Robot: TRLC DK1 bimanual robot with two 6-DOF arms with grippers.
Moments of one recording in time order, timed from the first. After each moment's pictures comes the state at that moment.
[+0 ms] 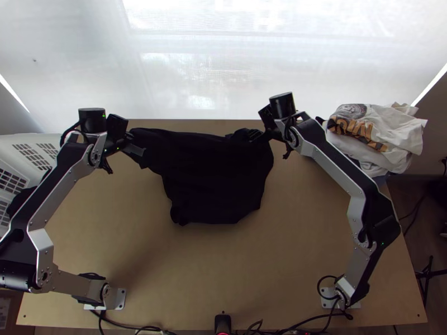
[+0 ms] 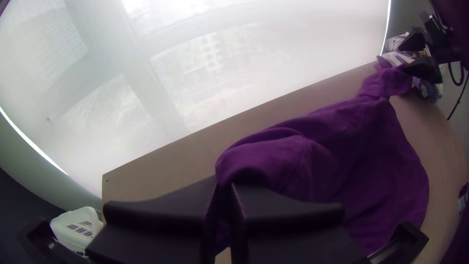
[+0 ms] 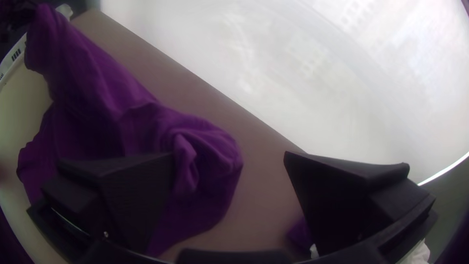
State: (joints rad) left arm -0.06 1.55 1.33 -0.39 0.04 0.34; right arm 0.47 1.93 1.77 -0.56 0.16 -0.26
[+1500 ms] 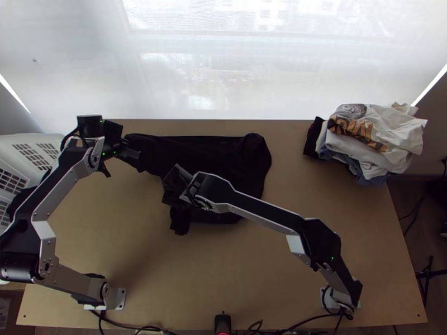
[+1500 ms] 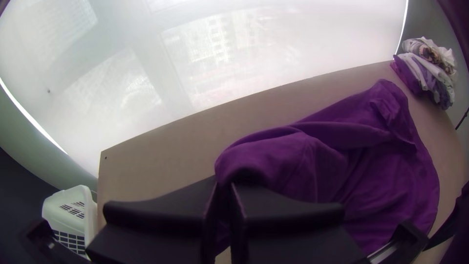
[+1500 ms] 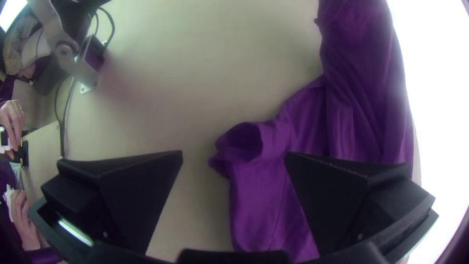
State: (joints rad) left arm 0.00 1.59 1.26 -0.32 0.04 0.31; right arm 1.09 2.16 1.99 -0.86 -0.10 -0.26
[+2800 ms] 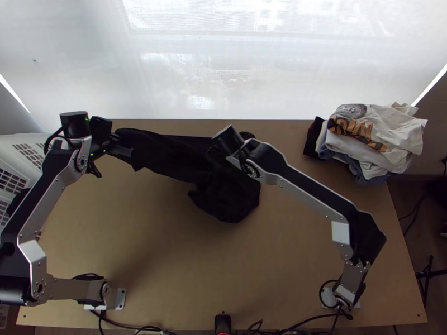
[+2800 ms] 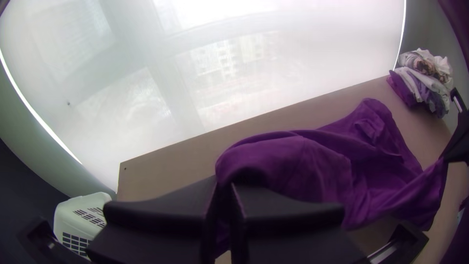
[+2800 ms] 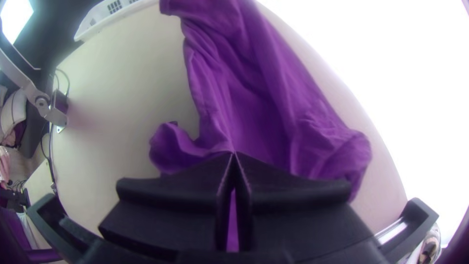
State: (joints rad) left arm 0.02 1.46 1.27 -0.37 0.04 0.32; right arm 0.83 1.91 1.81 -0.79 -0.07 -0.19
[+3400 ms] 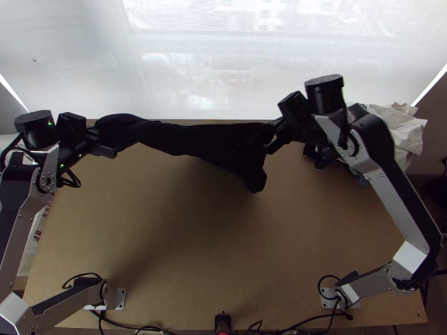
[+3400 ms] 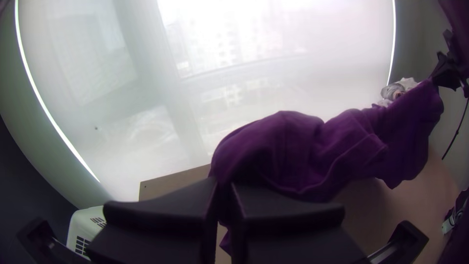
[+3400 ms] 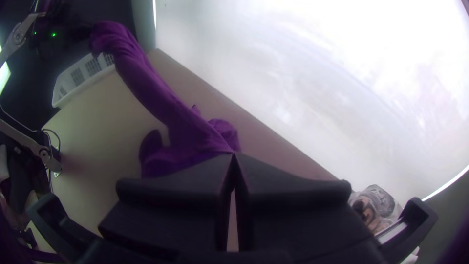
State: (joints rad) left arm 0.01 1.19 1.36 -0.58 0.05 0.27; right arm 0.53 1.61 1.96 -0.99 -0.04 -0.21
